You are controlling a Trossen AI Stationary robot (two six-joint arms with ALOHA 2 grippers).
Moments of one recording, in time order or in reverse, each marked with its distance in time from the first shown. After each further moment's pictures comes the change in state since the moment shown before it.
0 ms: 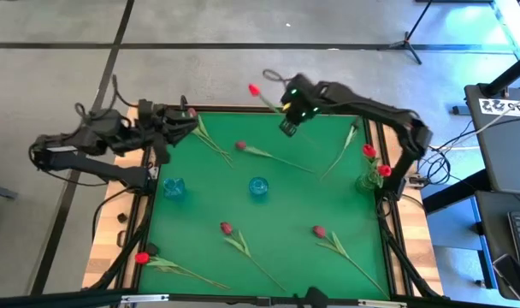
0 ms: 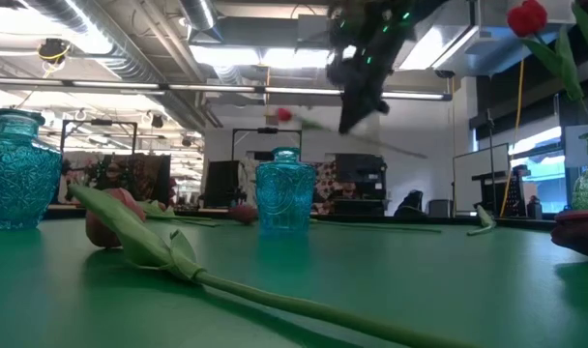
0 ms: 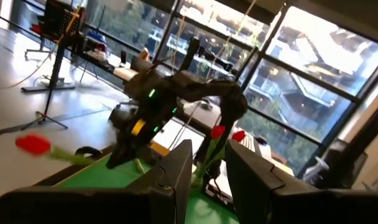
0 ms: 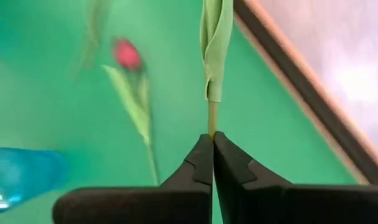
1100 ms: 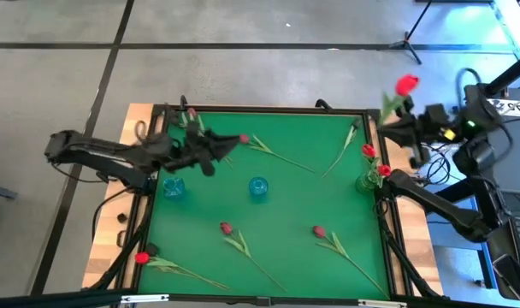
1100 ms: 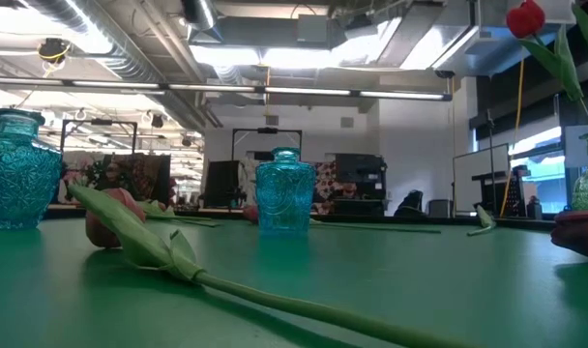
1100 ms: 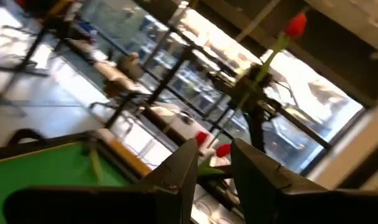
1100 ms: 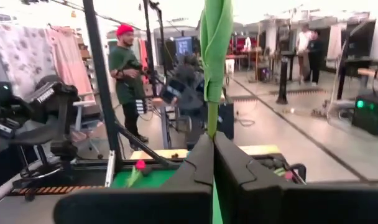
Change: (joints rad) left arm -0.043 0.334 -0.258 0.753 -0.031 -0.164; right arm -0.397 -1.203 -0.490 0.438 -0.901 0.080
